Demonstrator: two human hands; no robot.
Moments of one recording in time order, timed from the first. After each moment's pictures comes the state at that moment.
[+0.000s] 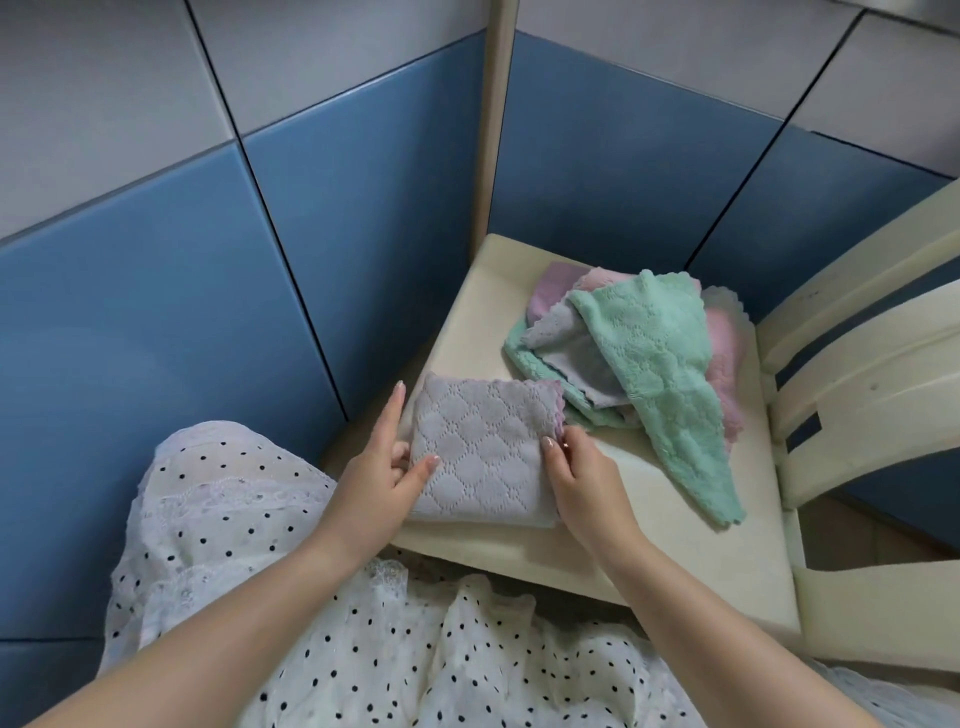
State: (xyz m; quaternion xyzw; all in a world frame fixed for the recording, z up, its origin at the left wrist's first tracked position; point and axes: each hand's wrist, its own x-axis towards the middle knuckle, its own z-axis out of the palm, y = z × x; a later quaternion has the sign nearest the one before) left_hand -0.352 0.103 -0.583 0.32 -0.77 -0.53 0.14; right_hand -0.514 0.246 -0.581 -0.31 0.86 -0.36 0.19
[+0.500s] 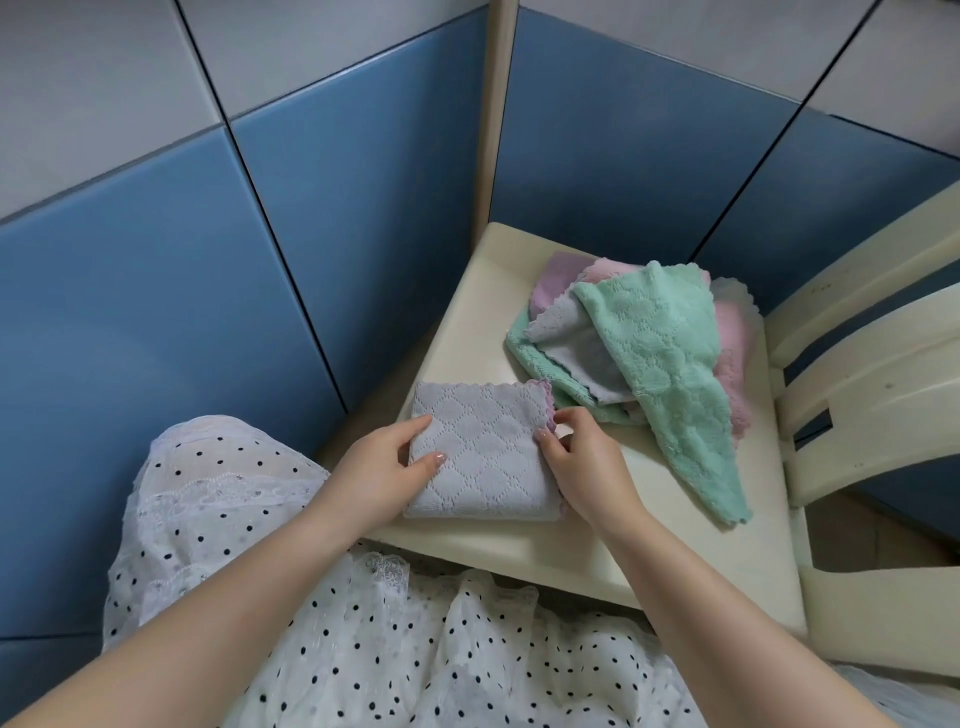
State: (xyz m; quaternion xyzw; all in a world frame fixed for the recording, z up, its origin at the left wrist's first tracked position) left_hand -0.365 0.087 -0.572 0.37 -0.82 -0.44 0.01; right_hand -0.529 0.230 -0.581 -0.25 0.88 -0.32 0.23
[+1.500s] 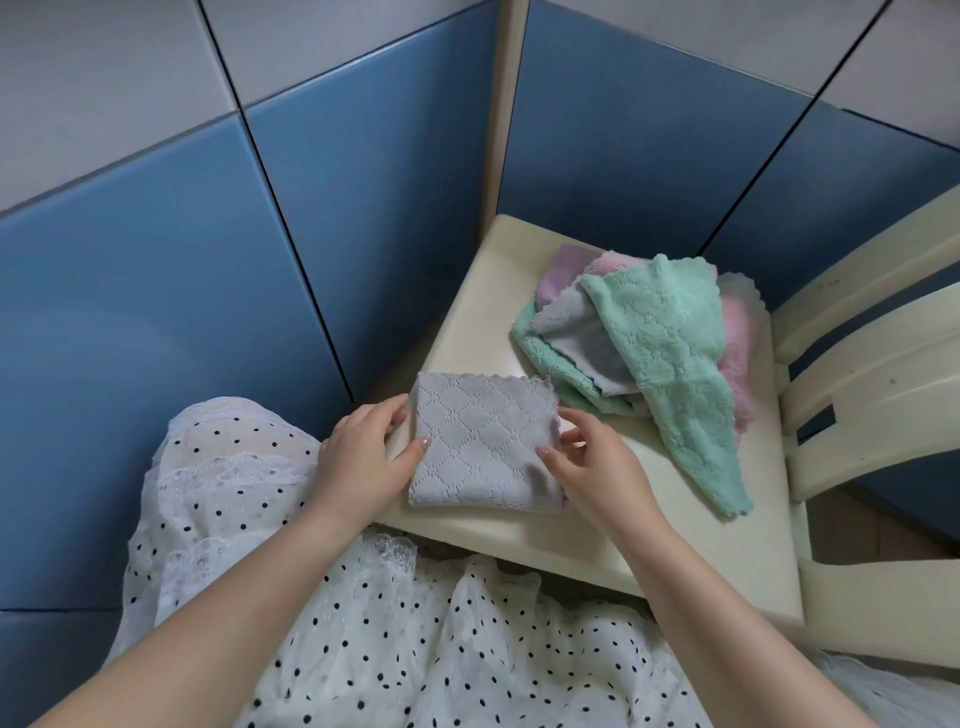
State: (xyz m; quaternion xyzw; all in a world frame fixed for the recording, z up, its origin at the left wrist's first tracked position) left_hand -0.353 0.084 -0.586 0.41 -0.84 -0.35 0.11; right_hand -0.522 0.251 -0.575 -0.30 0.89 -0.26 0.22
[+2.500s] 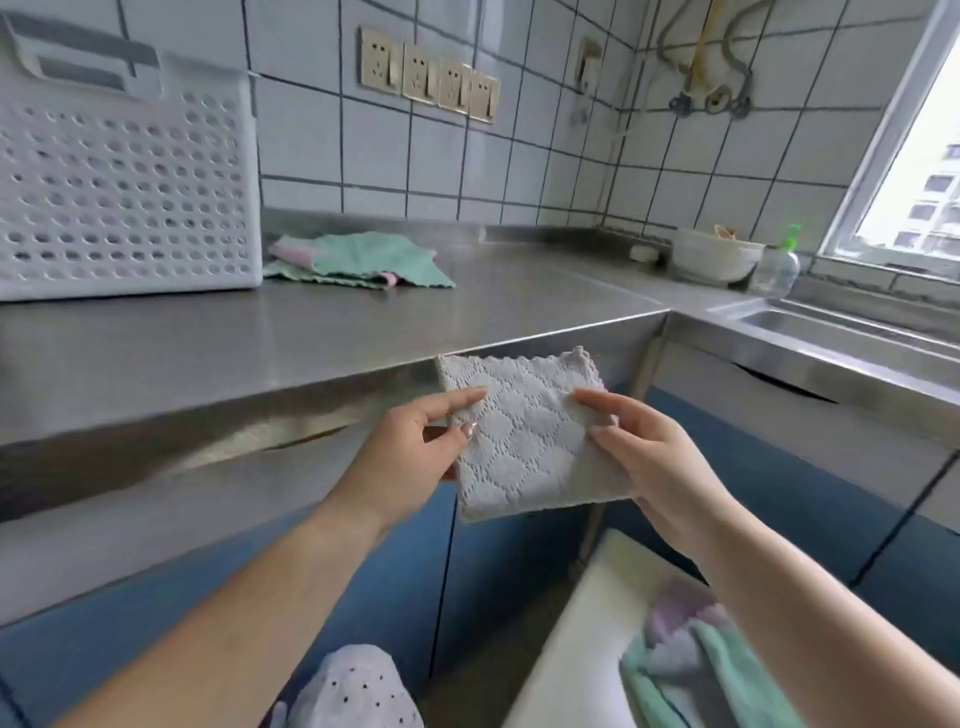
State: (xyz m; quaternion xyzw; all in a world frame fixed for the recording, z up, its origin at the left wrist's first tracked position) left_hand -0.316 0.000 -0.325 0.29 -0.69 -0.52 0.41; right_hand -0.510 0.084 -0.310 -0.45 0.64 -0.56 0.28
